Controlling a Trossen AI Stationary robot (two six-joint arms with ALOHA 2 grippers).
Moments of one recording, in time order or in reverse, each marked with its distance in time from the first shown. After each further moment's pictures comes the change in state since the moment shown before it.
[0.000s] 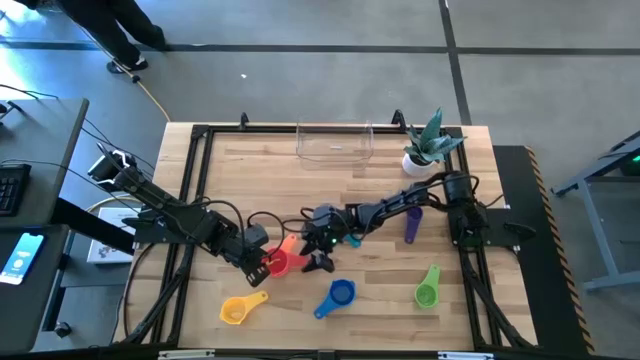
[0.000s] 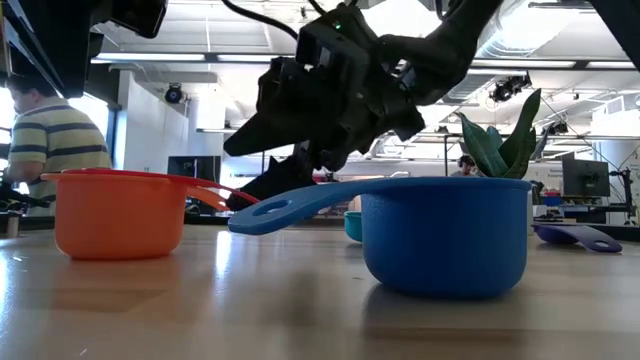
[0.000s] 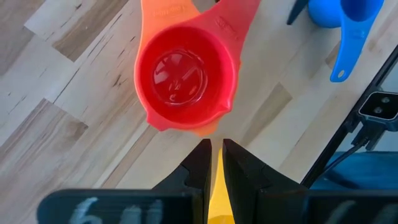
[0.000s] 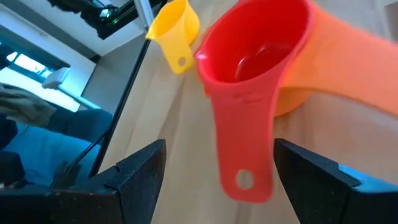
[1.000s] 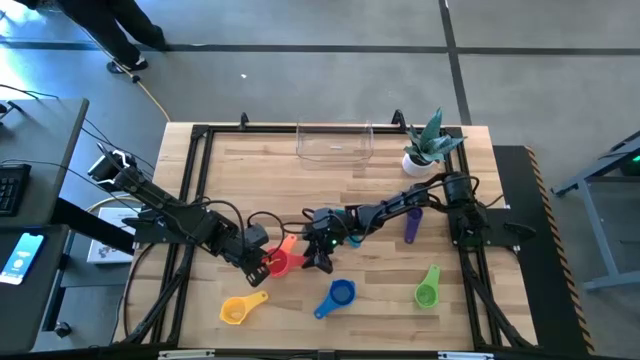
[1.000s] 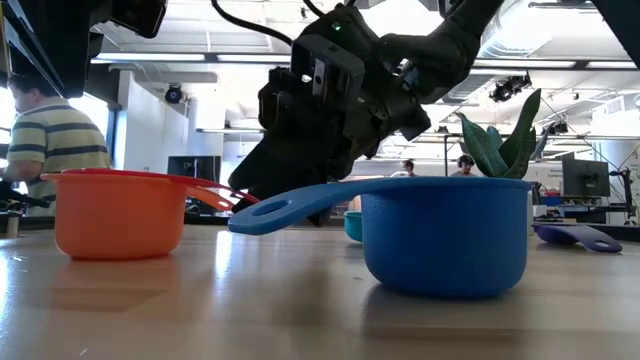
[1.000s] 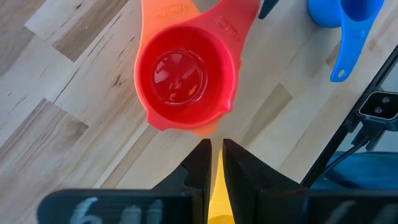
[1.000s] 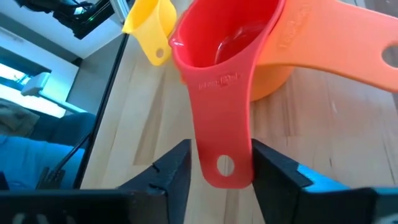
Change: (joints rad) left arm 0.000 0.000 0.000 -0.001 0.000 0.000; right arm 0.012 0.000 0.000 -0.055 0.064 0.044
